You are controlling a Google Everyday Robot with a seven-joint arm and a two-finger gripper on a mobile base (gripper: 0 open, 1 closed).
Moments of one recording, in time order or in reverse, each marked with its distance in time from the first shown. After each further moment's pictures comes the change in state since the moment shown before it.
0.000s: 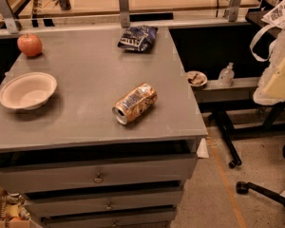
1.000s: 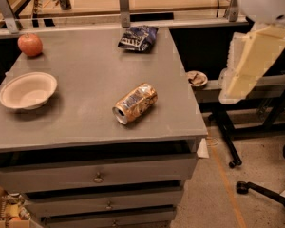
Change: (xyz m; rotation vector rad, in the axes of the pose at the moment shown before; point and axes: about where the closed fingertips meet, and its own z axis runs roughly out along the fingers) arm -0.047 0.005 0.036 -0.104 -0.119 -0.205
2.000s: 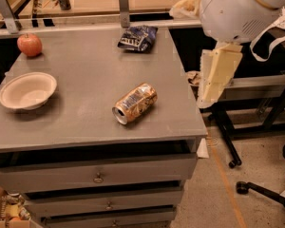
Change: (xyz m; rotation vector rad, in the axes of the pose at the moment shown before) arm -0.018 -0.006 0.065 -0.121 -0.138 -0.128
